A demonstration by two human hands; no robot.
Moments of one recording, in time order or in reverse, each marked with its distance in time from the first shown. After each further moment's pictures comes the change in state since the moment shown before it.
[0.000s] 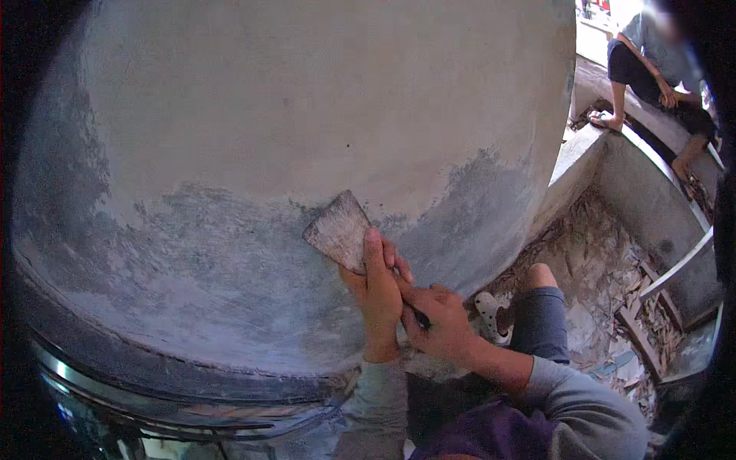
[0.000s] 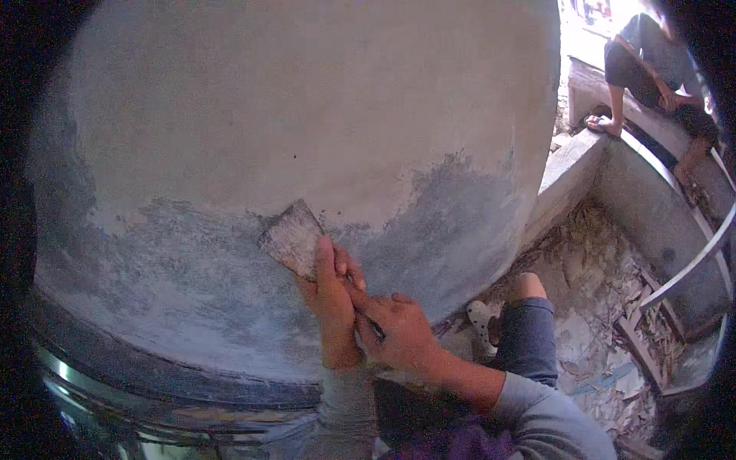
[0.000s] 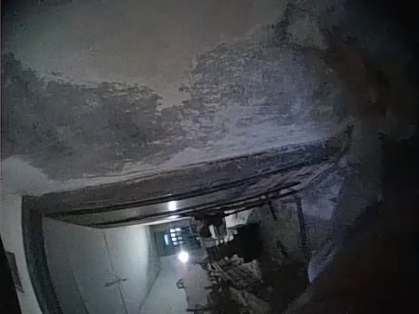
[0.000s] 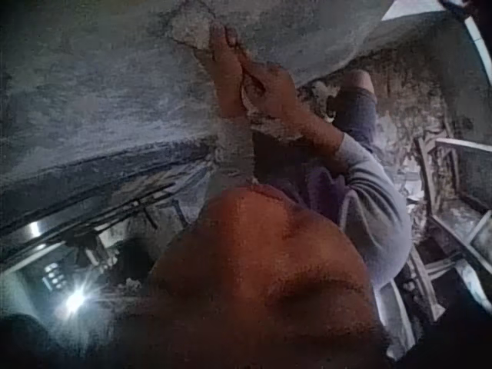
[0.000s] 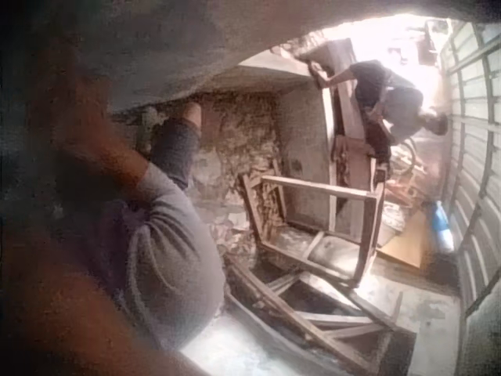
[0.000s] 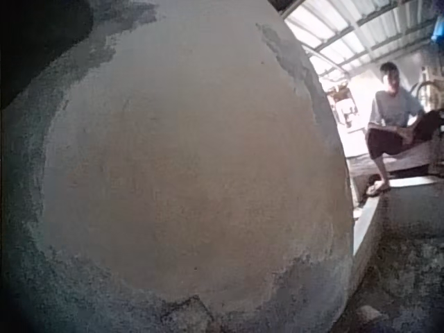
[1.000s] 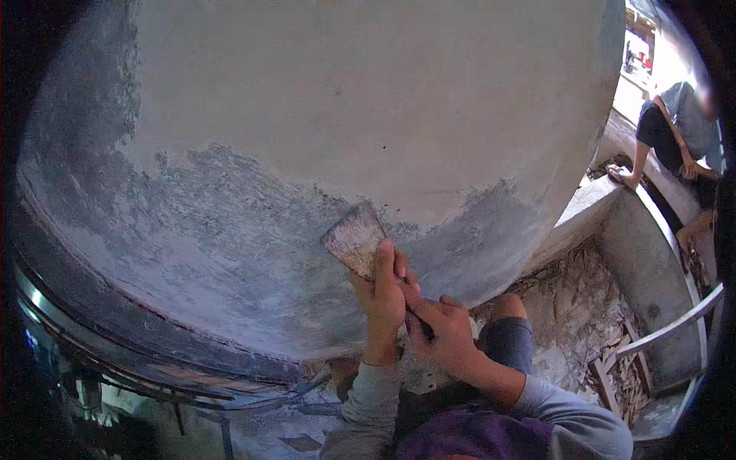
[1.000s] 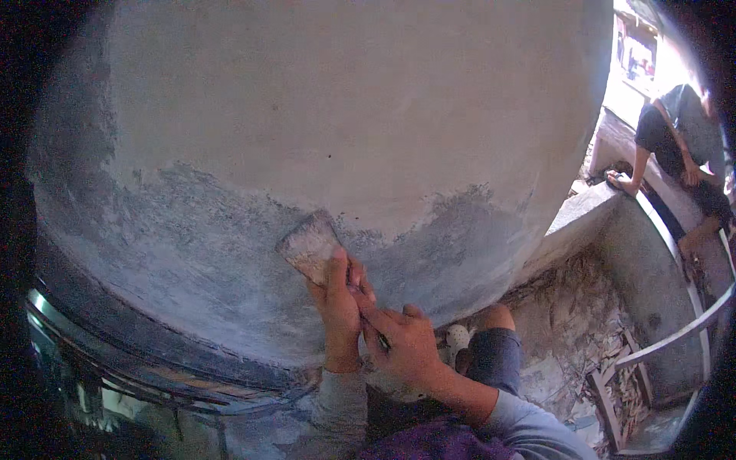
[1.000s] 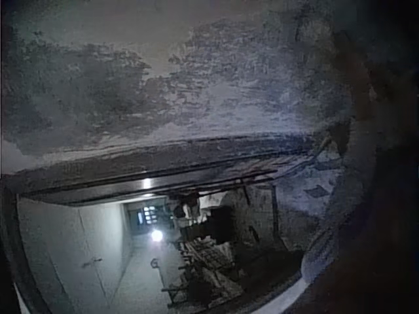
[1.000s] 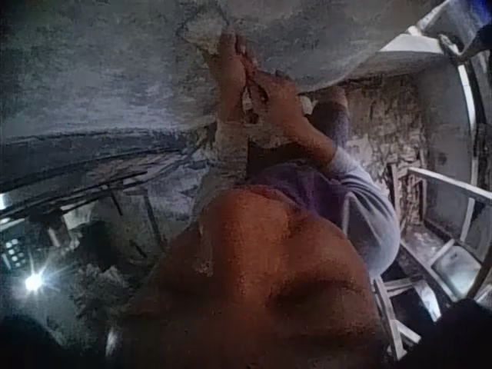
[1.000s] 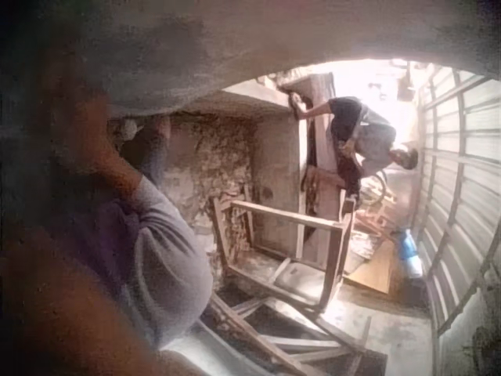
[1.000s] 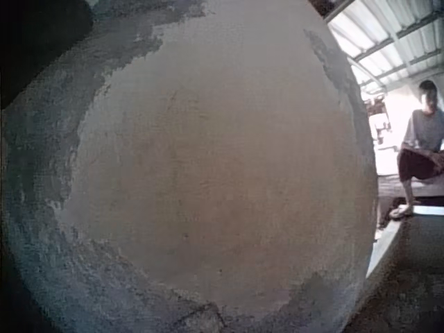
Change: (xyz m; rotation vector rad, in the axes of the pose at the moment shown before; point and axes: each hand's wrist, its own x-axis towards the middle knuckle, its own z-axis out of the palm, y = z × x) left_hand -0.007 -0.014 0.005 -0.096 0.088 0.019; right_hand 0.004 0.008 -0.025 -0.076 -0.103 -0.077
